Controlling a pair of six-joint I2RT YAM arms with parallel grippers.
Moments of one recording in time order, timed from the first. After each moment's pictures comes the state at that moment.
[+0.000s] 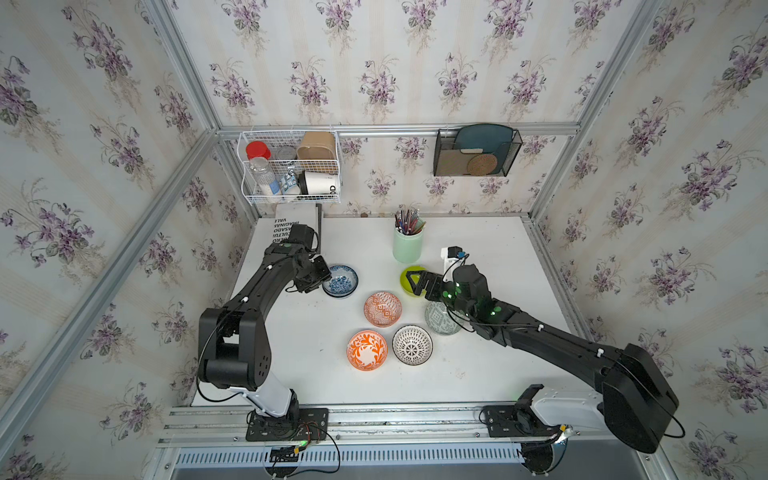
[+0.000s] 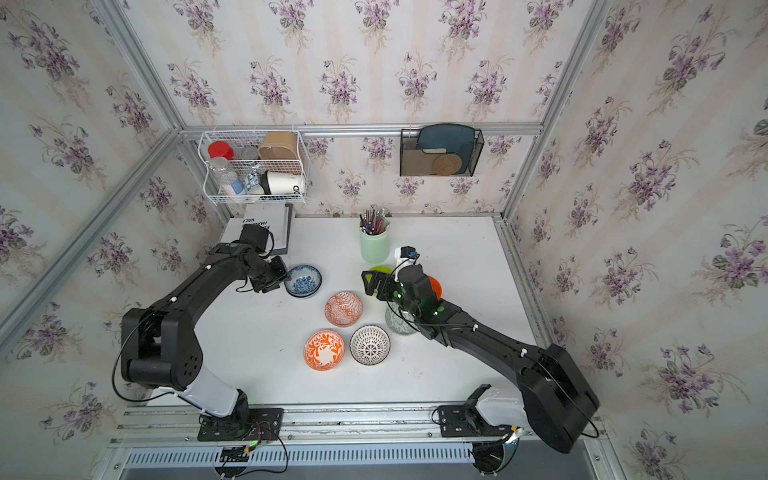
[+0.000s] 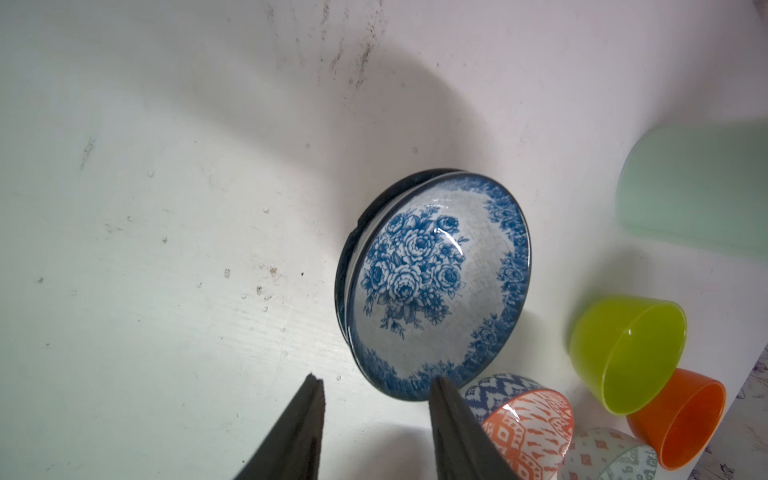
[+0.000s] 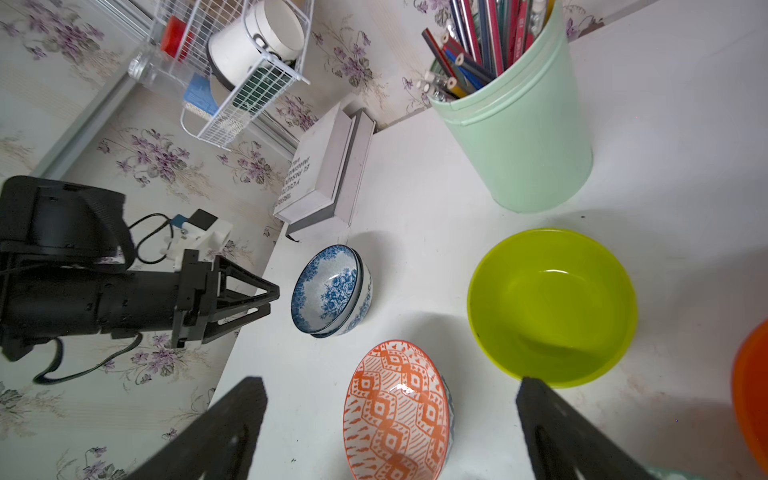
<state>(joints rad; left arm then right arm) -0.11 1.60 1.25 -0.87 0.20 -0.64 0.72 1.34 0.80 0.09 -0.01 0.75</state>
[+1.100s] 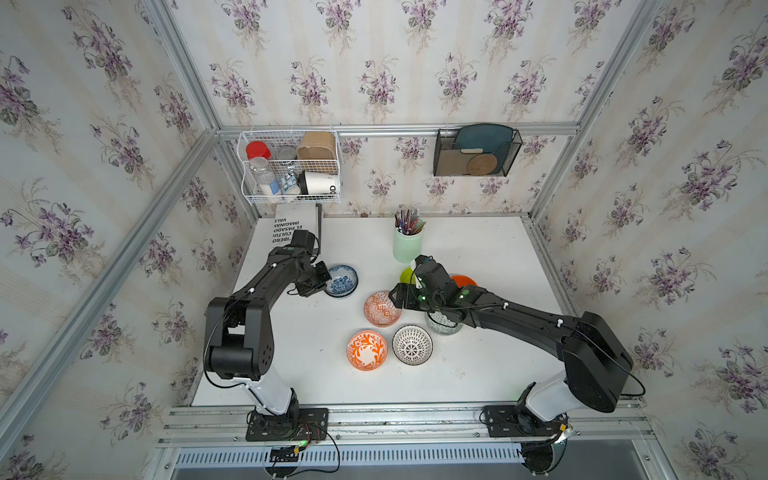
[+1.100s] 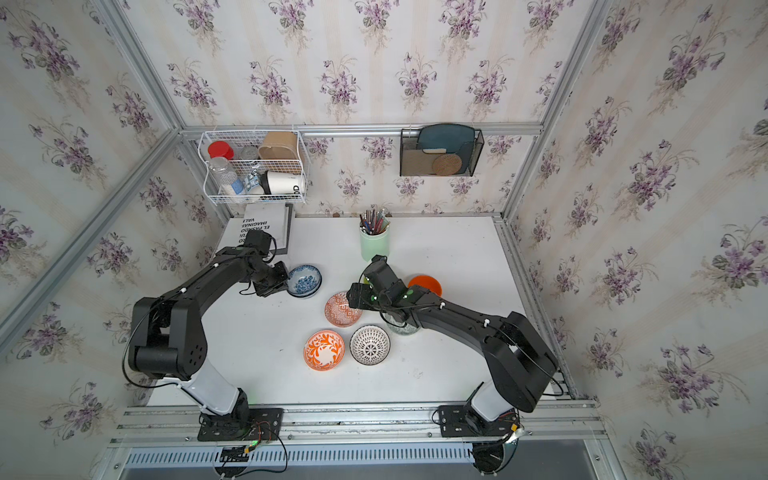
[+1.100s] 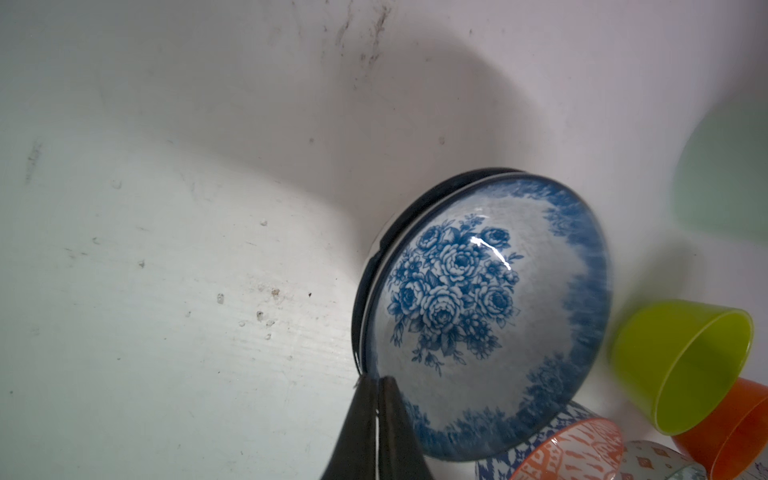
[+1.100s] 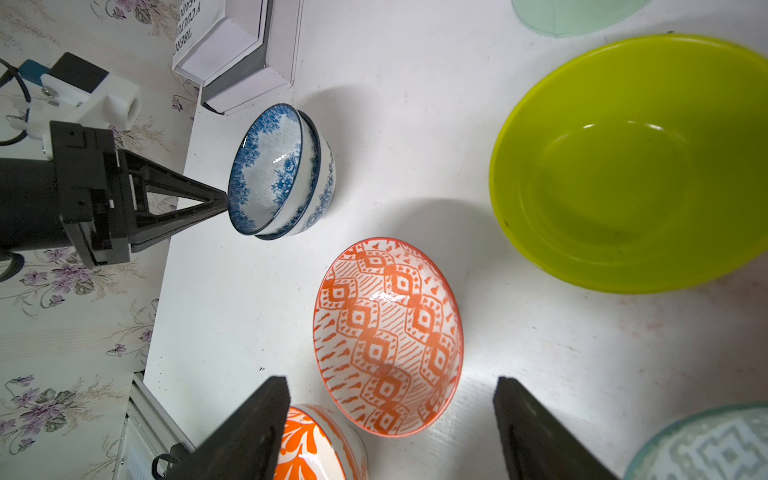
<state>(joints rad) -0.10 1.70 1.23 -0.81 0.21 -0.58 0.82 1.55 1.01 -0.23 -0.05 0.77</state>
